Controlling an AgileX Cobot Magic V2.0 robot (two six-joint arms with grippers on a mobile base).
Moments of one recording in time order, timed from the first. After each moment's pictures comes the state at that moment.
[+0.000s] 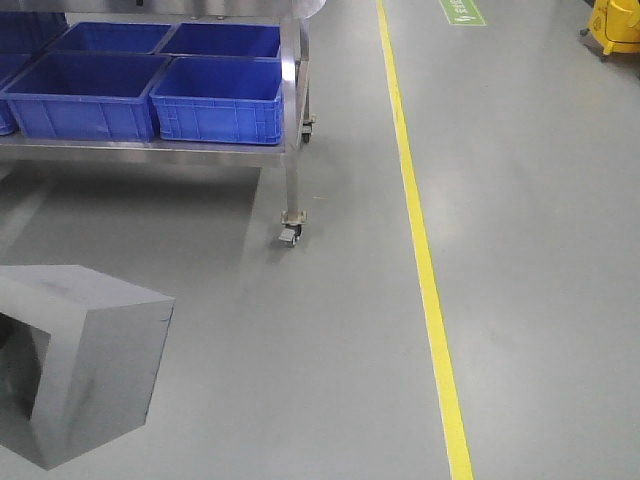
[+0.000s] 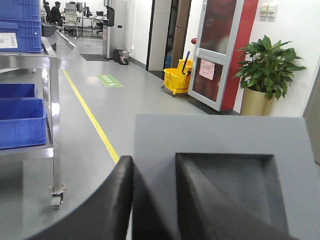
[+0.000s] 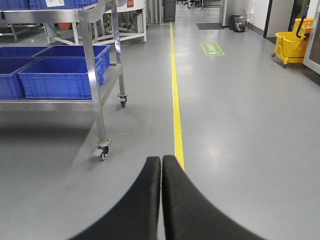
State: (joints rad) left arm -0.45 0.36 -0.34 -0.08 0.10 -0.12; right arm -0.03 -0.01 0.03 0.01 0.22 0.01
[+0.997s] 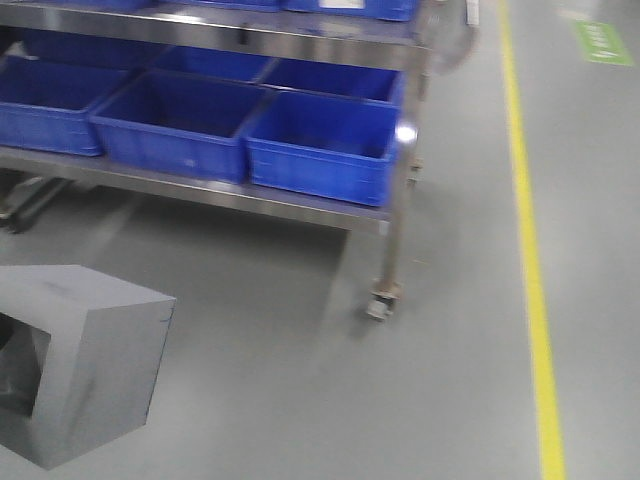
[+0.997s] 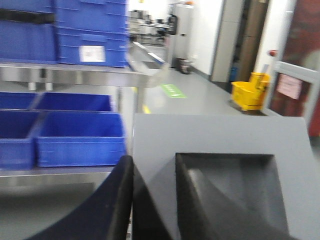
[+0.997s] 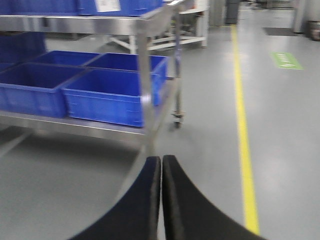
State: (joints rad) left arm -0.45 0.36 -0.34 -0.08 0.10 -0.12; right arm -0.03 -0.01 0.03 0.01 0.22 0.01
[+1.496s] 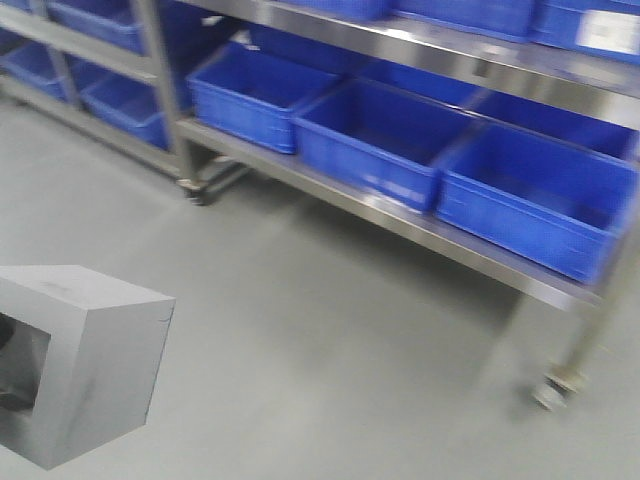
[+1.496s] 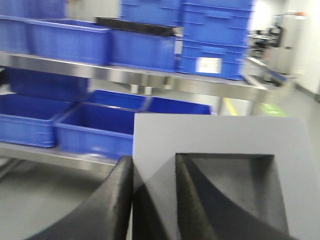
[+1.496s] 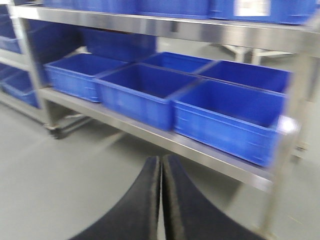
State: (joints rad) left arm -0.45 0.36 -0.34 -0.08 0.10 -0.12; right arm -0.03 -0.01 0.03 0.01 0.22 0.01
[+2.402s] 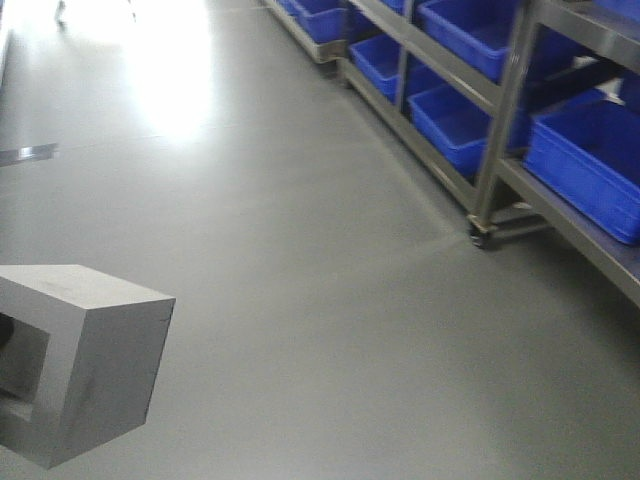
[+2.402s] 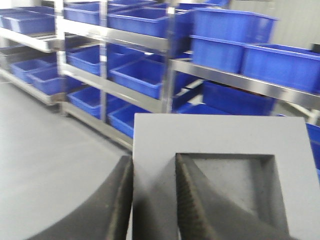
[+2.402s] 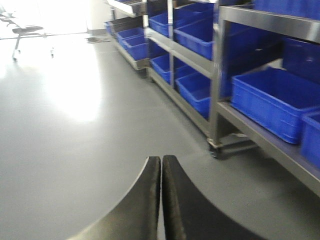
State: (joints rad) left arm -0.45 0.36 -0.34 -0.08 0.10 -0.12; right arm -0.03 -0.01 0.03 0.01 0.22 0.01
